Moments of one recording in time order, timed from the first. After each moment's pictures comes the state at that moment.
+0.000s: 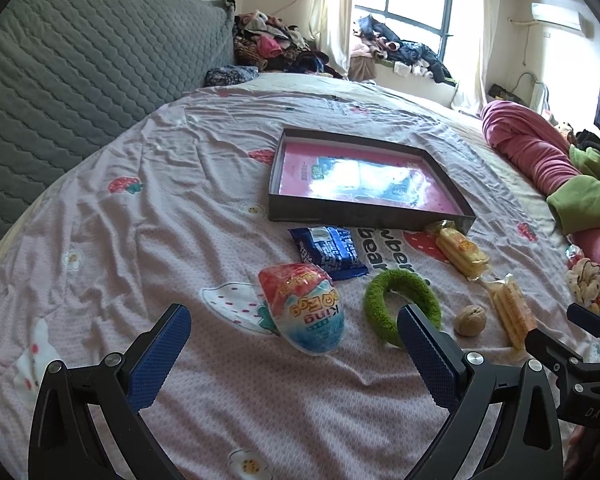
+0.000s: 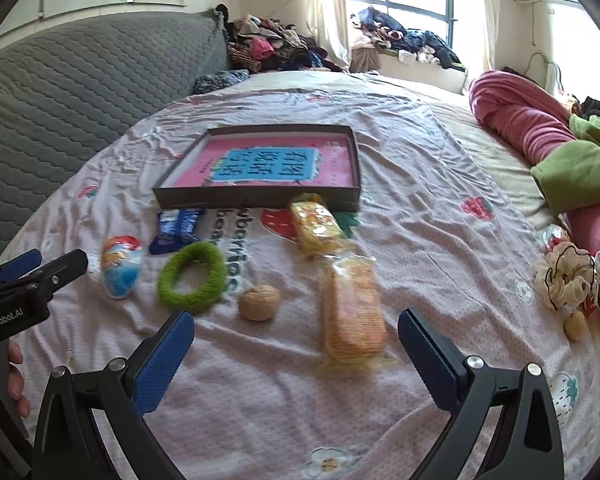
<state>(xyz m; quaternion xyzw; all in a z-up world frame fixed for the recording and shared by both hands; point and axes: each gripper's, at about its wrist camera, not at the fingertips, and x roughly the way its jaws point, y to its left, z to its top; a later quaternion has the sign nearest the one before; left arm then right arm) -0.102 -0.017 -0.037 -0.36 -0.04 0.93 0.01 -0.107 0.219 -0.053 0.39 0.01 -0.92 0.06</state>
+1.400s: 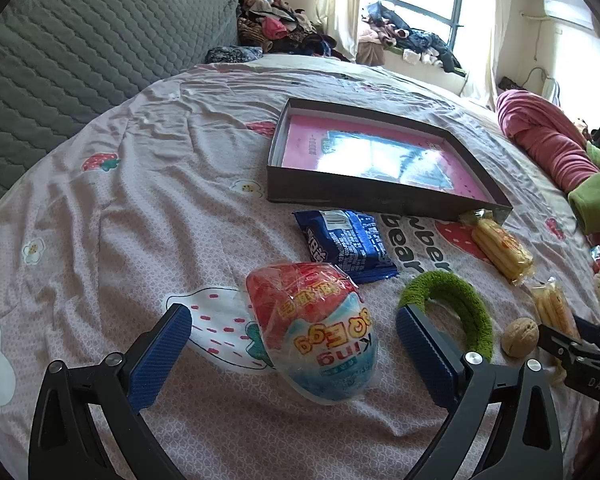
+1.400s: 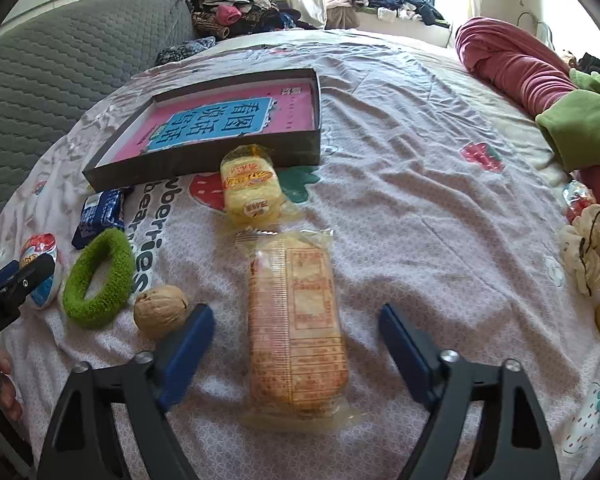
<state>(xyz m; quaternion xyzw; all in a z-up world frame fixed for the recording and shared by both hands) -0.151 -0.015 -0.086 -0.39 -0.05 0.92 0.00 -0.163 0.247 -0.109 0.46 -0.02 -0.89 0.04</state>
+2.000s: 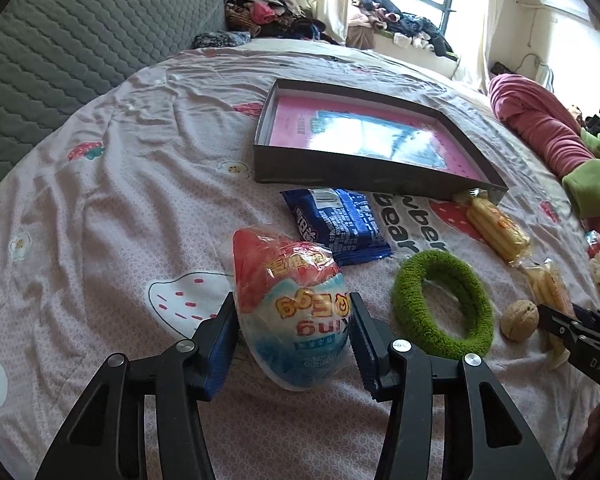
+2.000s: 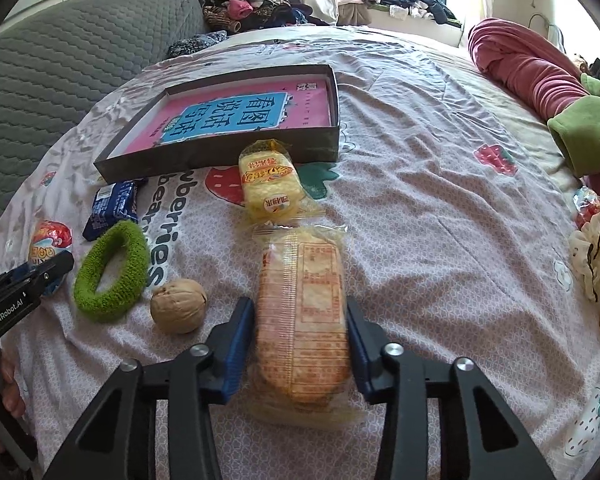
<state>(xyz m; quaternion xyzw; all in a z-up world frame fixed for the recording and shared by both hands) -0.154 -0.012 -0.094 -0.42 -0.04 0.91 0.02 -0.161 0.241 -0.105 0.46 -0.01 -0.89 0.06</state>
